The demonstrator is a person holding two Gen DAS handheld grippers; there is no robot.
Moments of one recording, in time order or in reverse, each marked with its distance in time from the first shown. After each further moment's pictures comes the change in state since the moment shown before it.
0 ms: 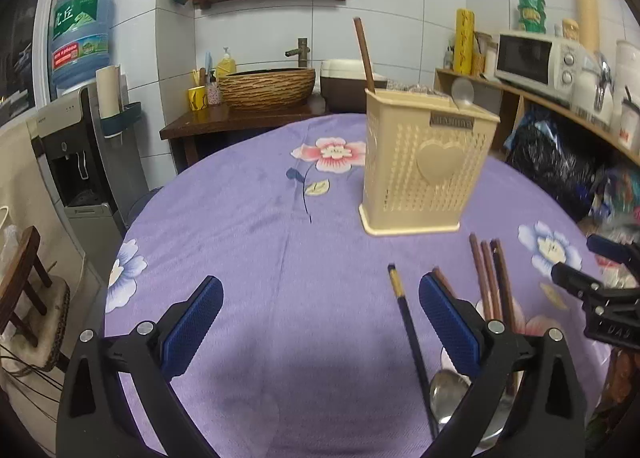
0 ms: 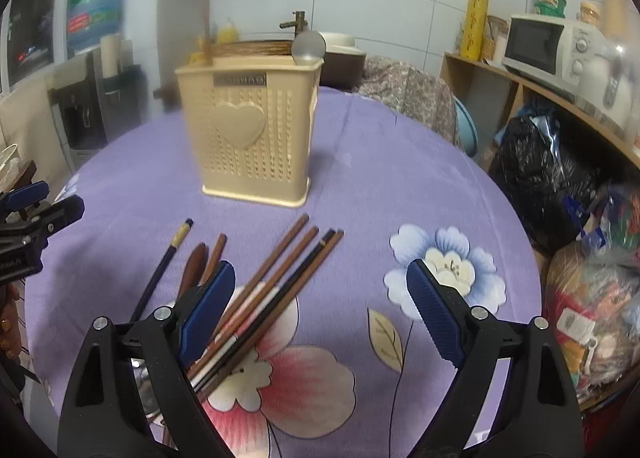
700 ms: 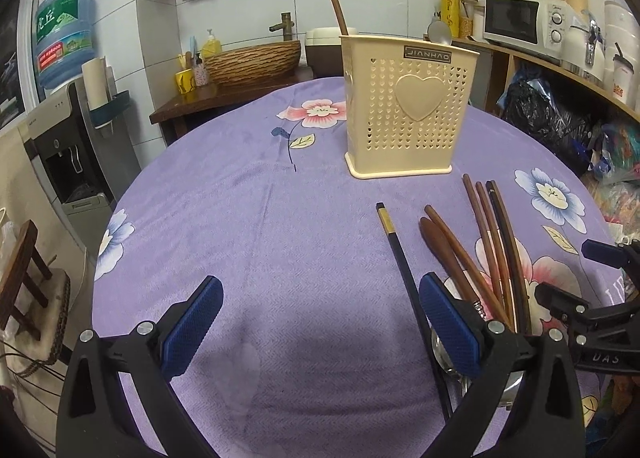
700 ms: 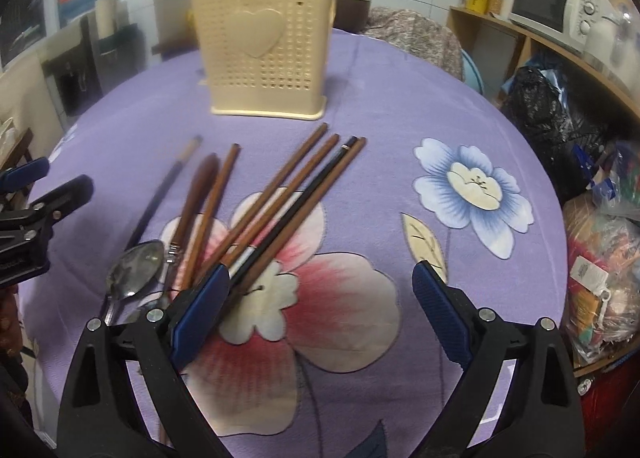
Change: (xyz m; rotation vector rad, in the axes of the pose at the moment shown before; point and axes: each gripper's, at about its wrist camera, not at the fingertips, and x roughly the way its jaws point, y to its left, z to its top) left arm 0.005 -0.012 -0.028 0.056 0.087 -0.006; right arm 0.013 0.024 -0.049 0.004 0.152 0.019
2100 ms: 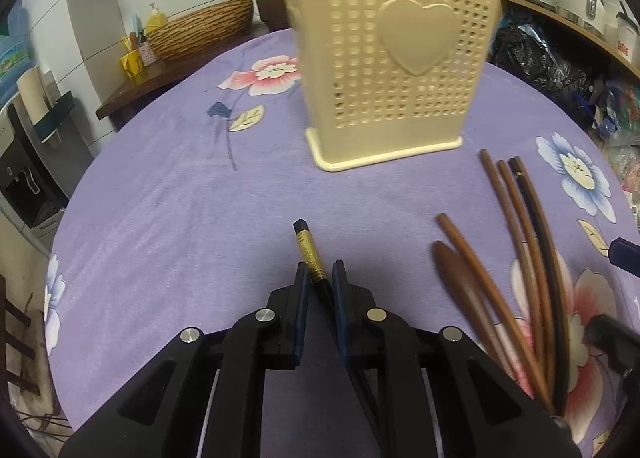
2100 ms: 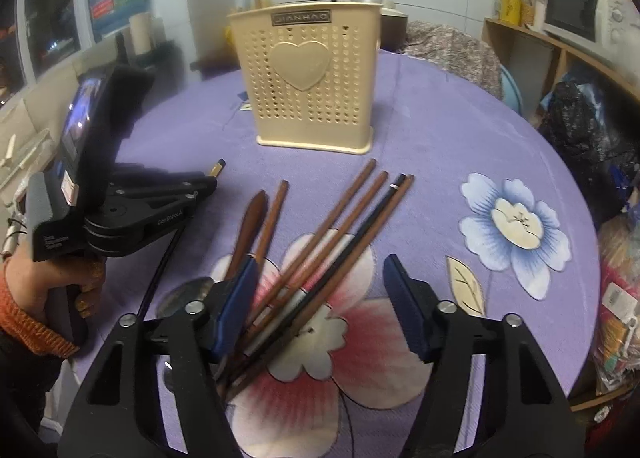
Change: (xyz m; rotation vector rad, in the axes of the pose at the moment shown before) left arm 0.088 -0.019 0.037 0.123 0.183 -0.068; right arm 0.000 0.009 0.026 -0.015 -0.042 0.172
